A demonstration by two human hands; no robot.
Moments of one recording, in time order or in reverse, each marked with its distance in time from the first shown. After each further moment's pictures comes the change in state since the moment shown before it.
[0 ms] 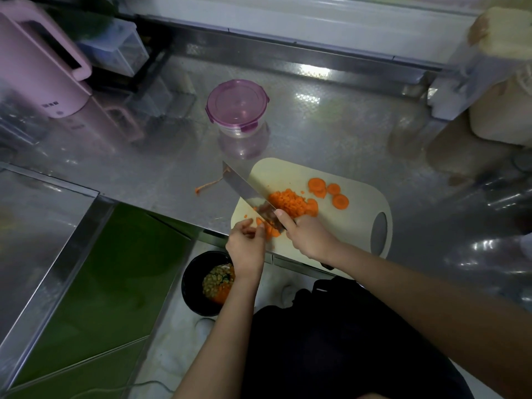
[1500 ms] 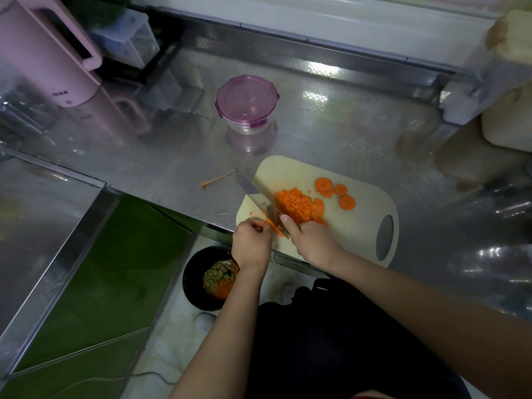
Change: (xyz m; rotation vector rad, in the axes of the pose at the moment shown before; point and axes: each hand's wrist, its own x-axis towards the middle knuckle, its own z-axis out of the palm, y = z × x) left_hand 0.007 0.005 0.002 0.253 -0.071 -0.062; right_hand -0.007 0.002 0.009 -0.070 0.009 0.053
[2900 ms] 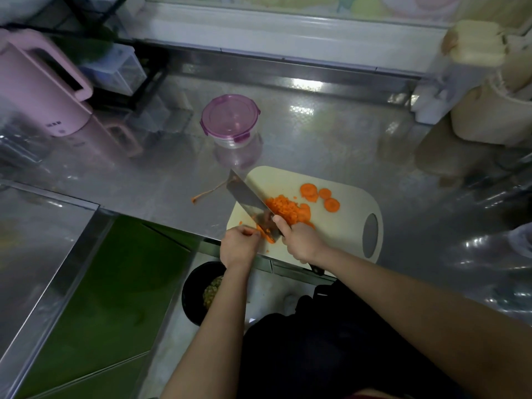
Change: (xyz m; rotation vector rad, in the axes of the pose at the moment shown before) left_hand 0.012 0.000 -0.004 0.034 -0.102 0.019; right_hand 0.014 0.010 0.002 0.157 0.013 0.059
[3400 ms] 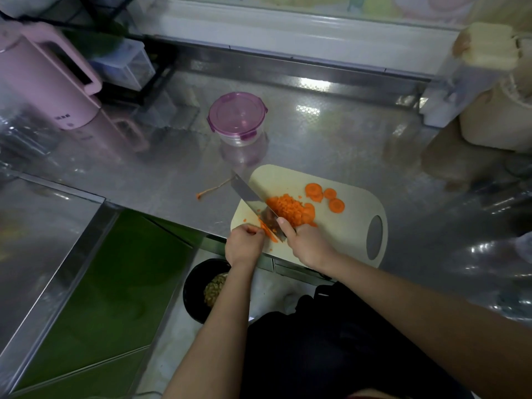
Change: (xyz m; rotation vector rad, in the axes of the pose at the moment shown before) left_hand 0.001 -0.001 0.003 0.020 -0.003 -0.019; right_hand -0.012 0.001 -0.001 -0.115 0.038 -0.119
